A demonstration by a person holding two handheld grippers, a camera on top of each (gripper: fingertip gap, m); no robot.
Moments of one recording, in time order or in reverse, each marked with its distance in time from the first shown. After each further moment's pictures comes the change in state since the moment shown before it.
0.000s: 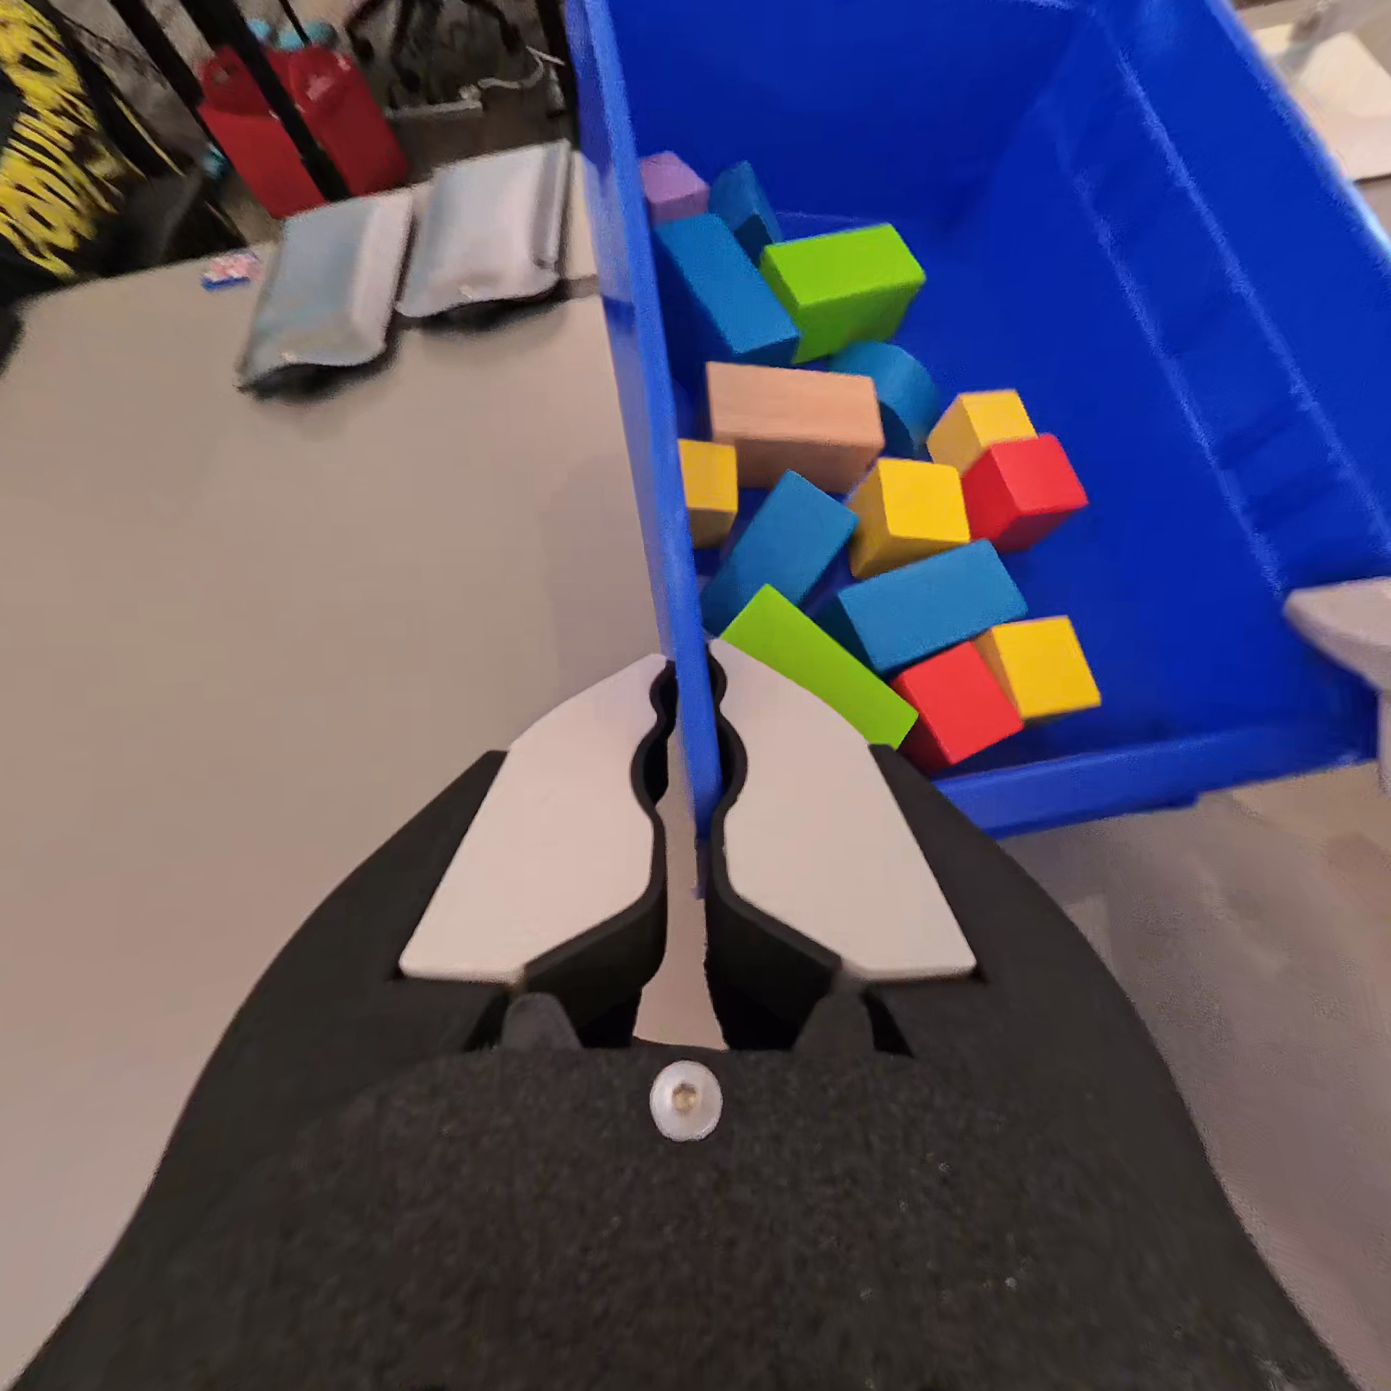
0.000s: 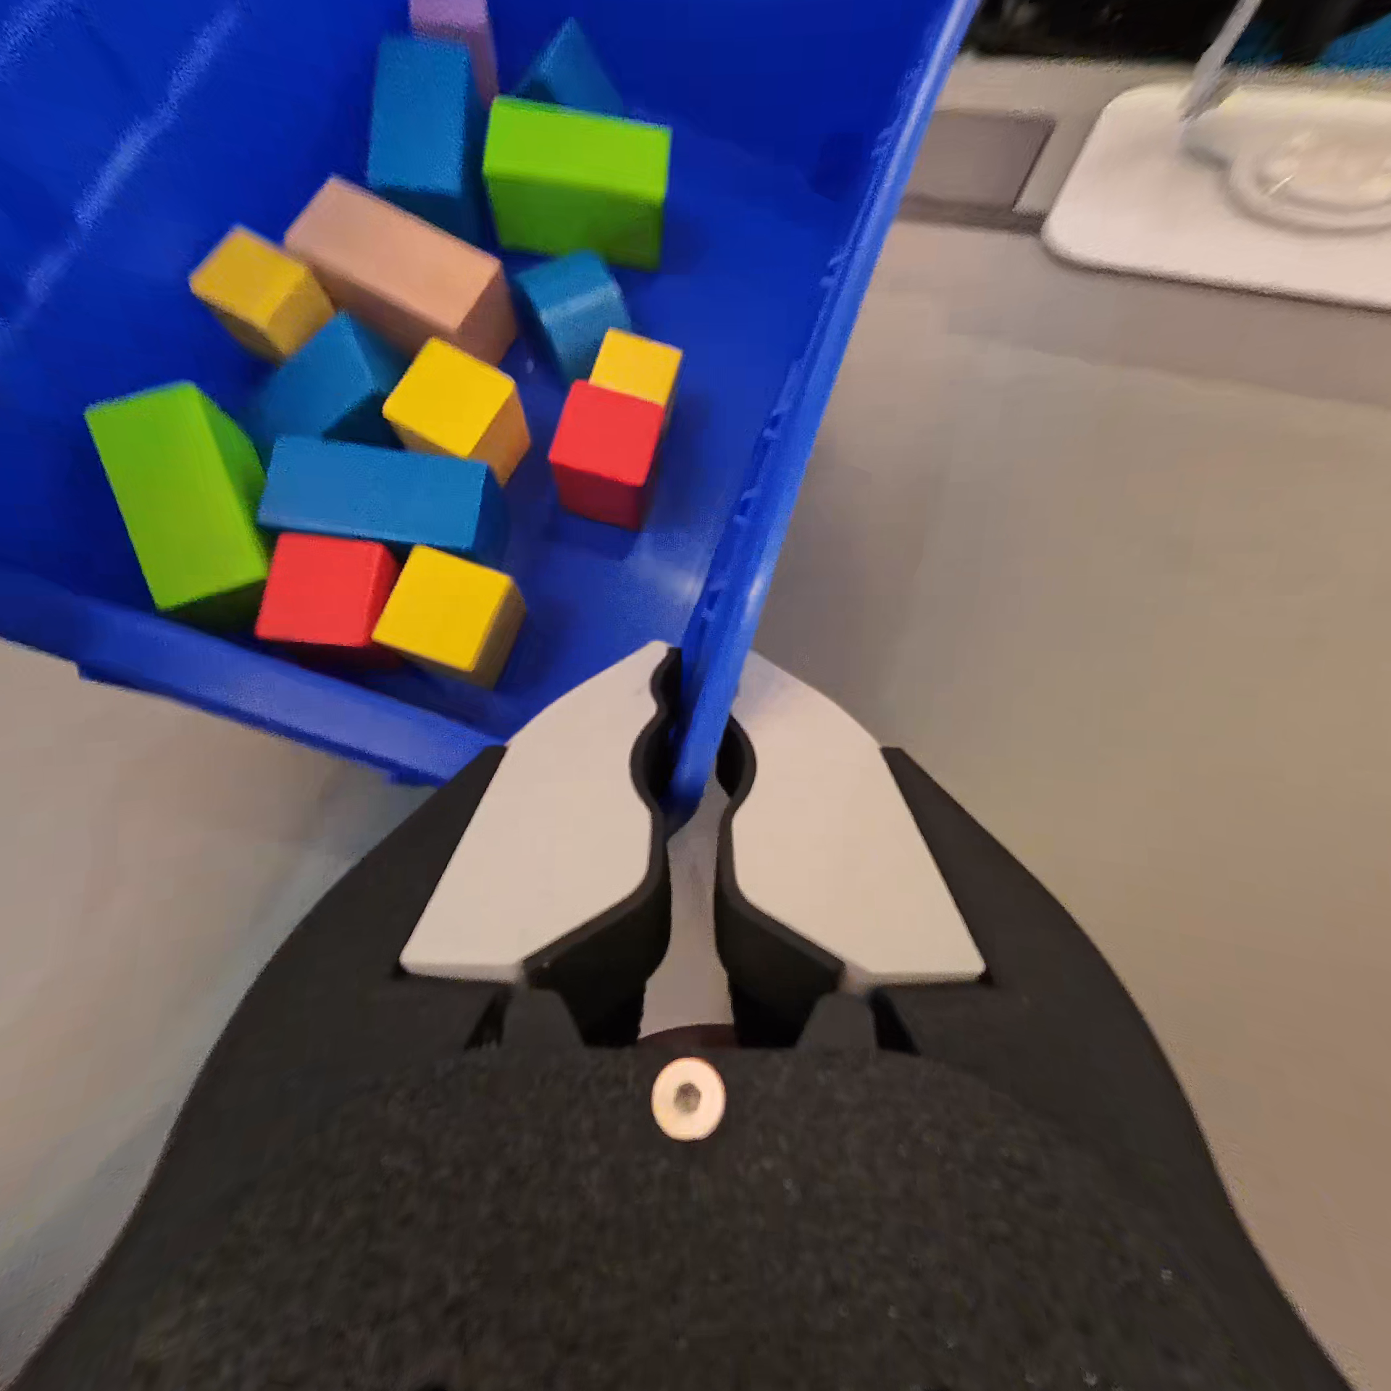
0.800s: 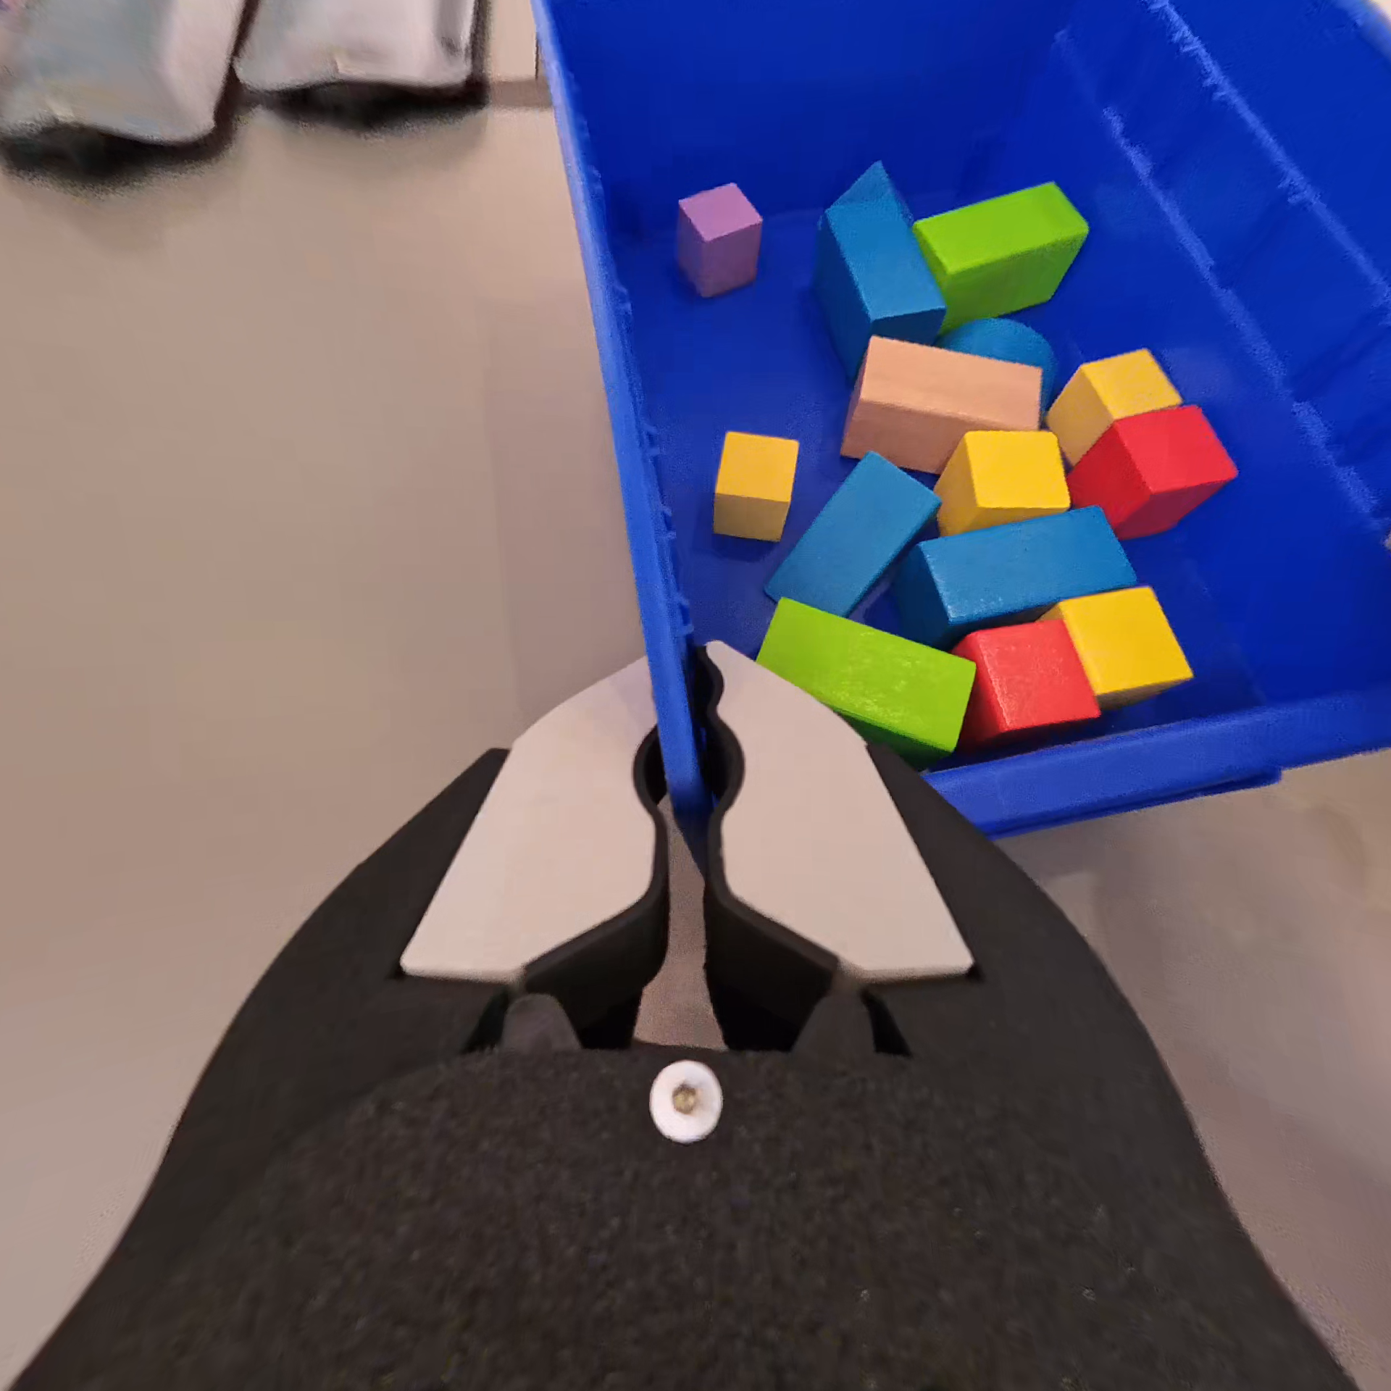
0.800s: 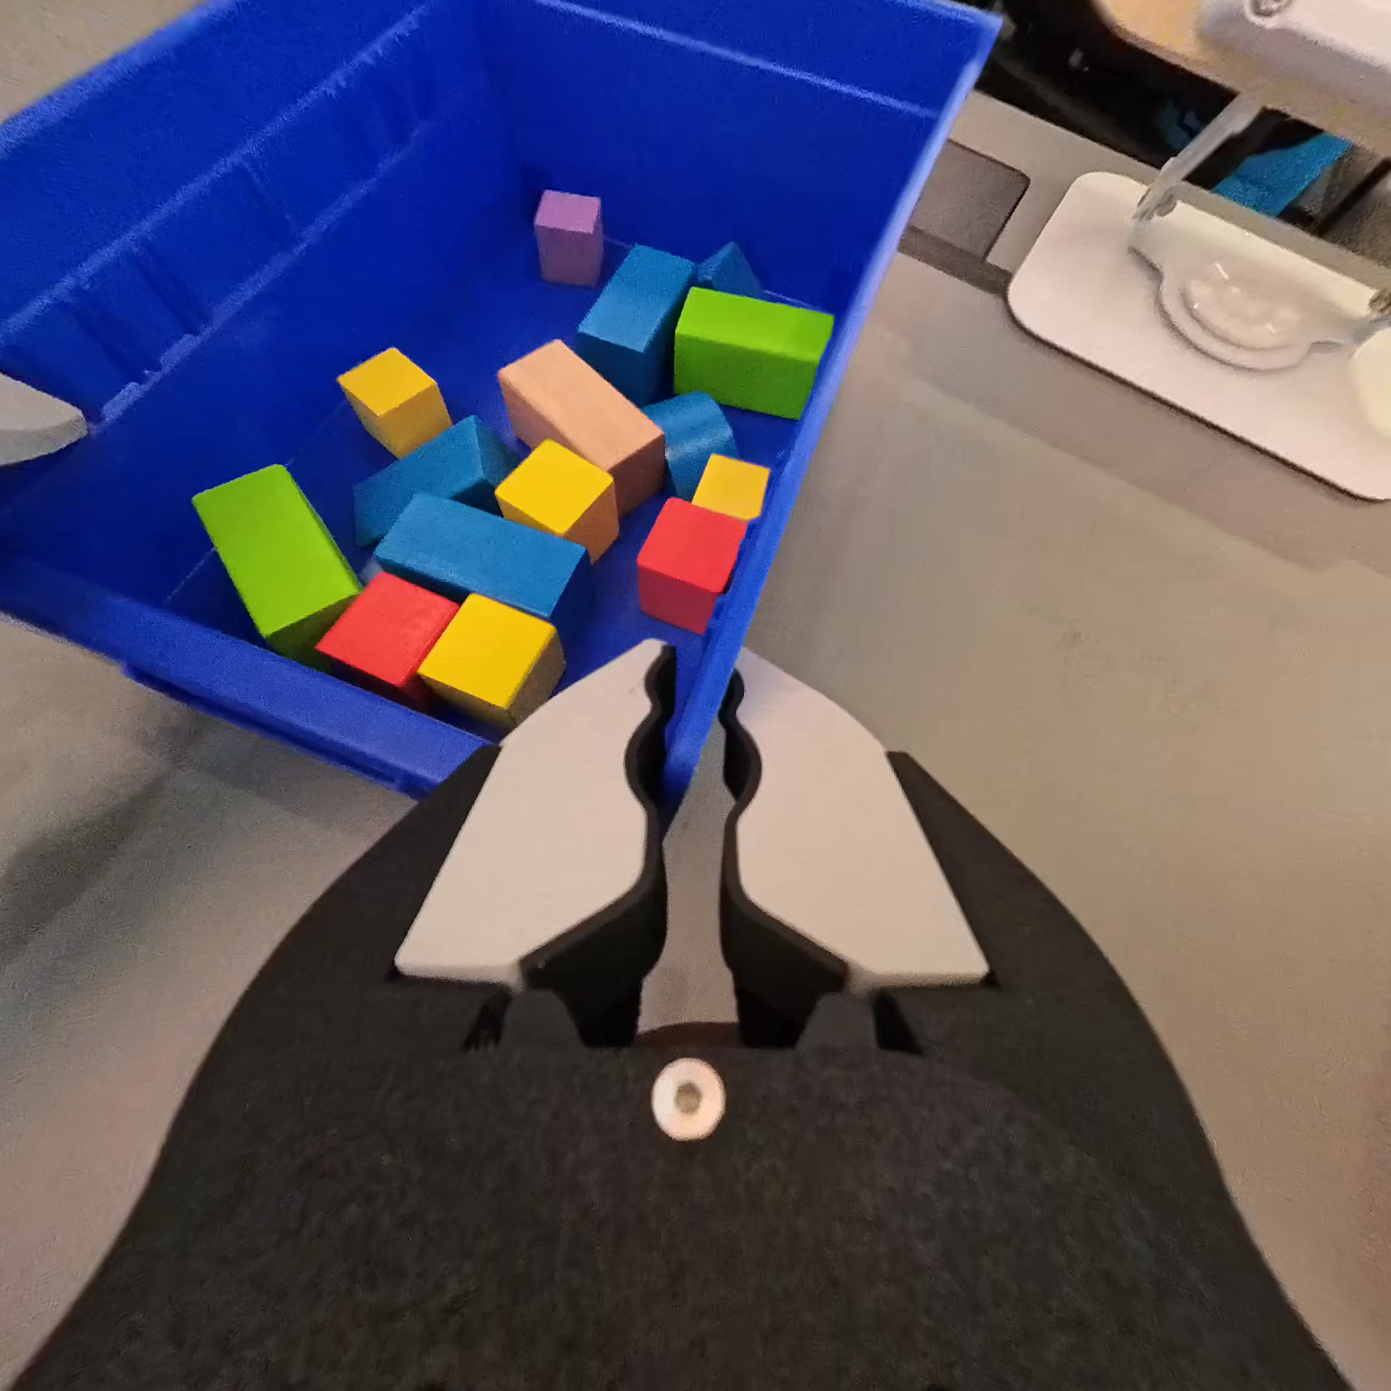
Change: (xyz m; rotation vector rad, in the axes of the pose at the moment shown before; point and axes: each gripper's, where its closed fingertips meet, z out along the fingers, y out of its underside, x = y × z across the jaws) left arm 0.007 0.043 0.040 -0.103 0.118 -0.144; right arm 0.008 -0.011 0.003 -0.076 0.088 -0.218
